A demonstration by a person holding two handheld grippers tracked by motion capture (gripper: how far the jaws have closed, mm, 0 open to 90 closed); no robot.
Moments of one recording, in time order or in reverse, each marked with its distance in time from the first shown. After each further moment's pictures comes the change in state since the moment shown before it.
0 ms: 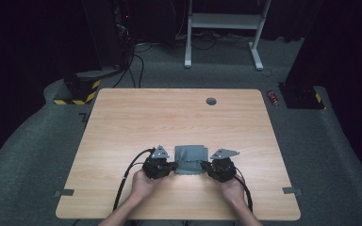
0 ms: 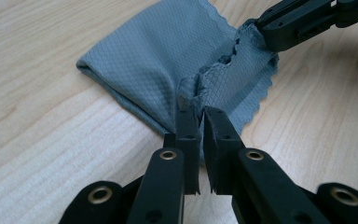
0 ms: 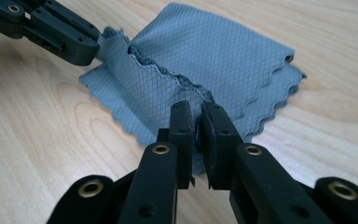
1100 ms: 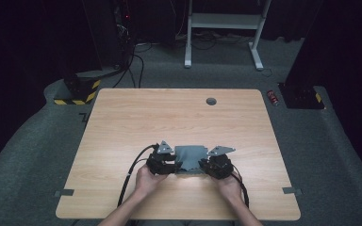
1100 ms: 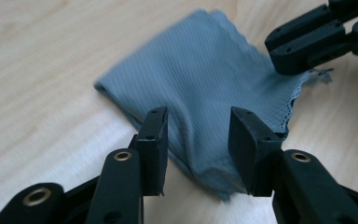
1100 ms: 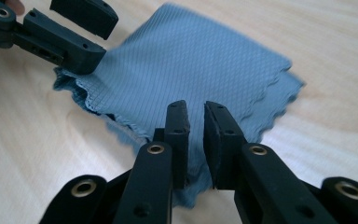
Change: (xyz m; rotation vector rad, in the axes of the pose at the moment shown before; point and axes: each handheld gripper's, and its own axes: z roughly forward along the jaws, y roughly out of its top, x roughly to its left) left arm -0.005 0.015 0.007 0.039 0.071 -0.004; right arm 0.004 0.010 0.006 0.038 -0.031 -0.003
